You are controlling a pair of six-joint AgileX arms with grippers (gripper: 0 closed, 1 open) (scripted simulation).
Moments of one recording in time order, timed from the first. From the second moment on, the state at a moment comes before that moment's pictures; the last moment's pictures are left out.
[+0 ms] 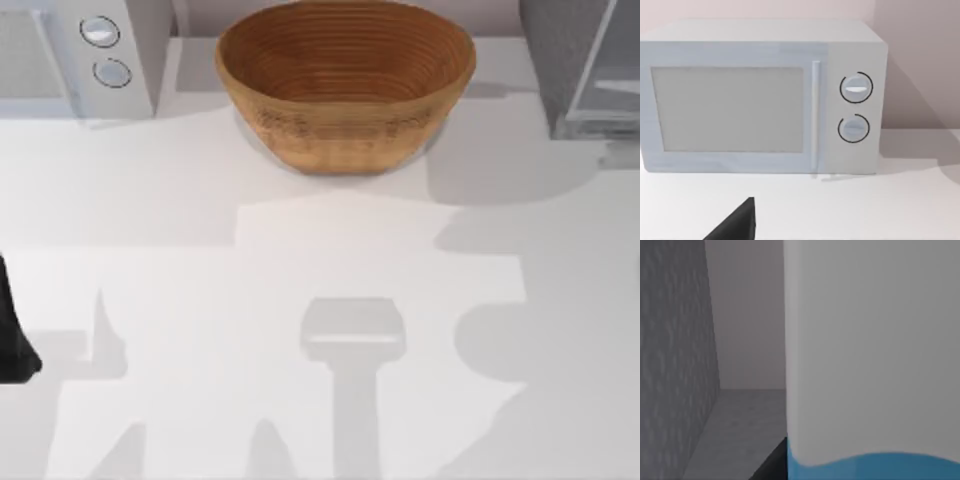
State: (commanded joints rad) left arm 0.00 0.00 0.00 0.00 0.00 0.00; right arm -0.22 1.87 0.81 1.06 -0.20 0.02
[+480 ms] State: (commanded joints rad) left arm 0.00 0.00 0.00 0.00 0.00 0.00; right arm -0.17 1.46 0.63 0.82 -0.15 0.01
